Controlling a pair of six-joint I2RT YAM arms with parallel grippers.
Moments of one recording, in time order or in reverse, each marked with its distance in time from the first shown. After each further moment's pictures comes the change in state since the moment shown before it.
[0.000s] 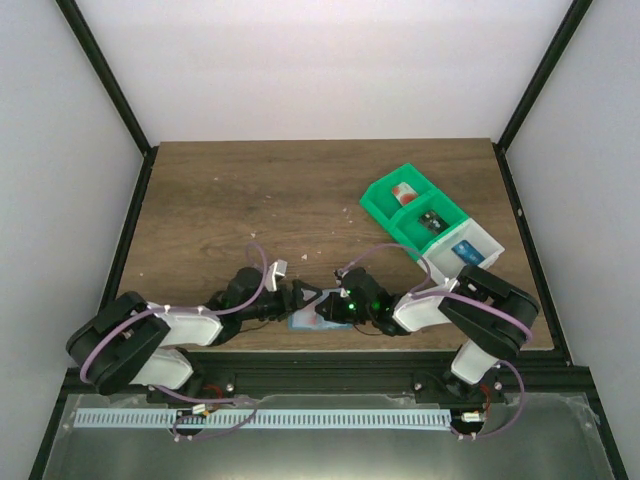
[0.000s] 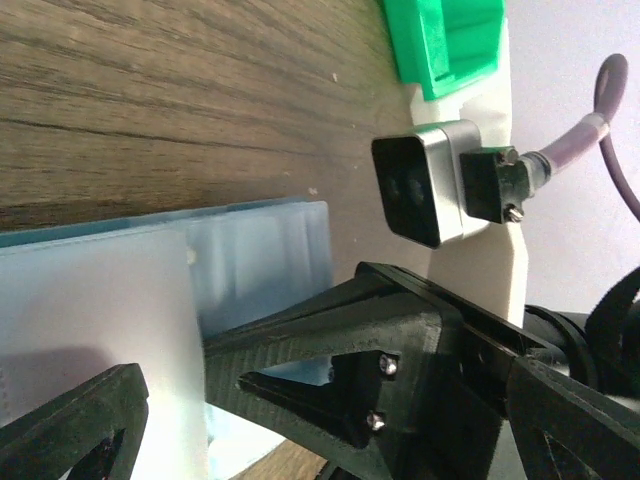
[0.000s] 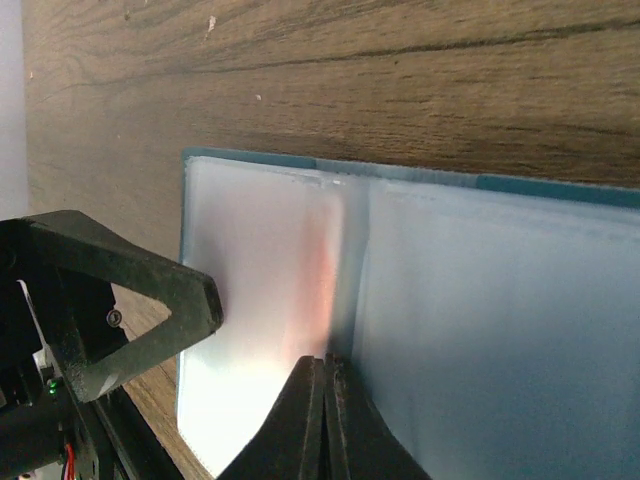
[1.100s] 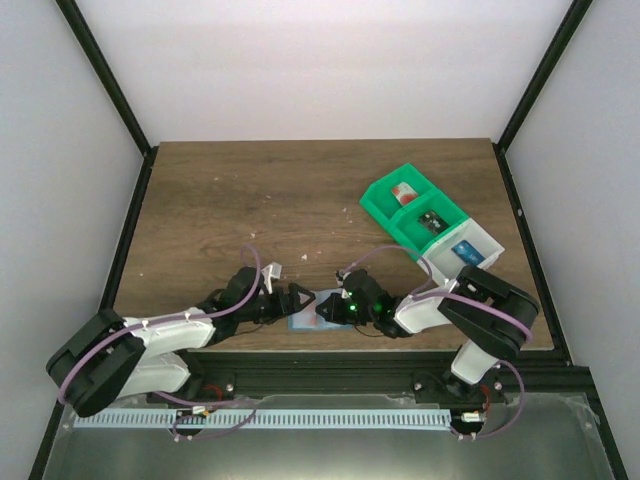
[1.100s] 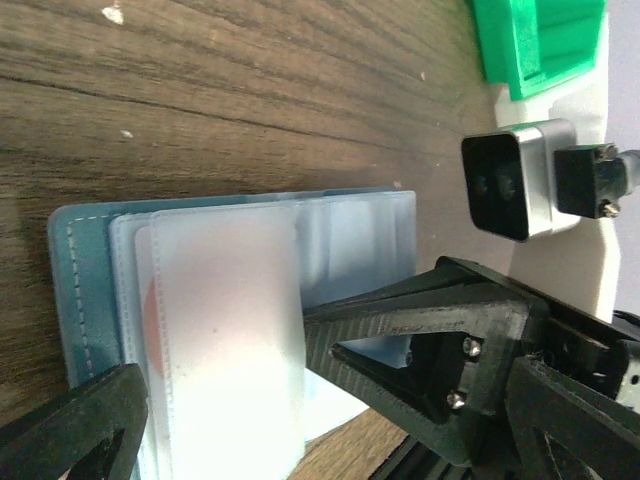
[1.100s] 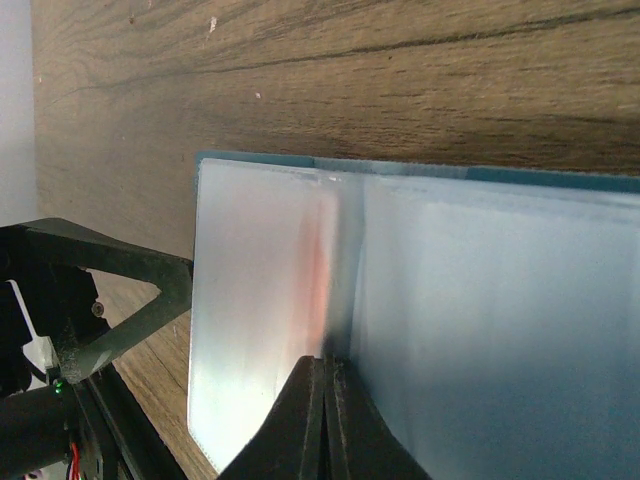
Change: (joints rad) left arm -0.015 -0.153 0.040 -0.339 -0.098 0.078; right arm 0.001 0.000 -0.026 0.044 0.007 0.012
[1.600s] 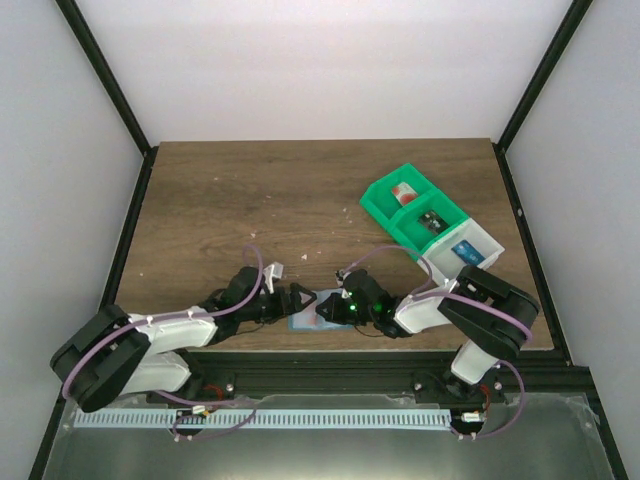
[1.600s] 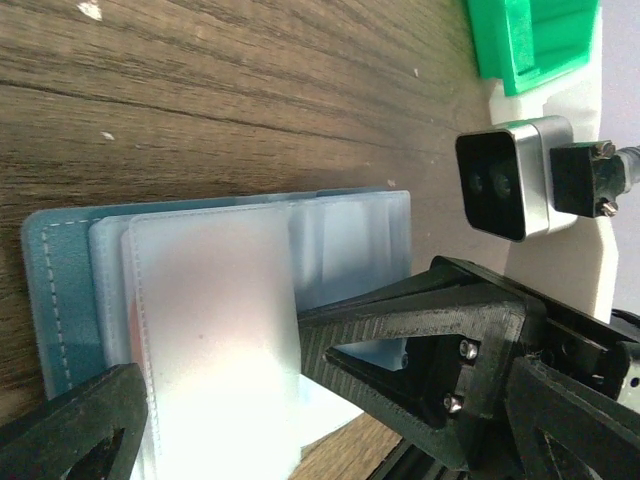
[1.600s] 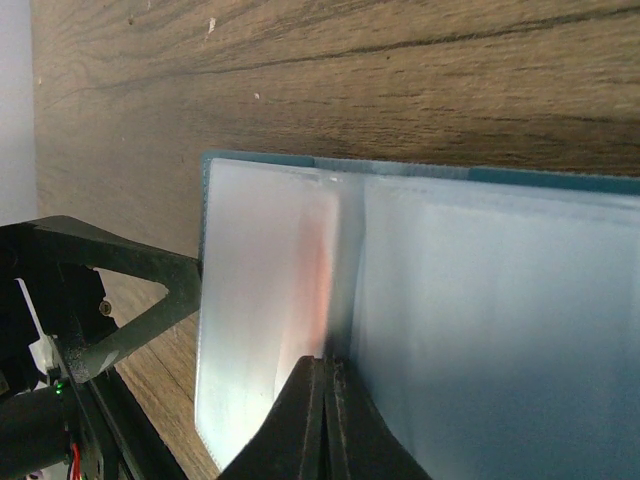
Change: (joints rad) left arm 0.000 0.034 0.000 0.028 0.010 0.005; right arm 0.000 0.000 0.000 0.001 0.000 0.004
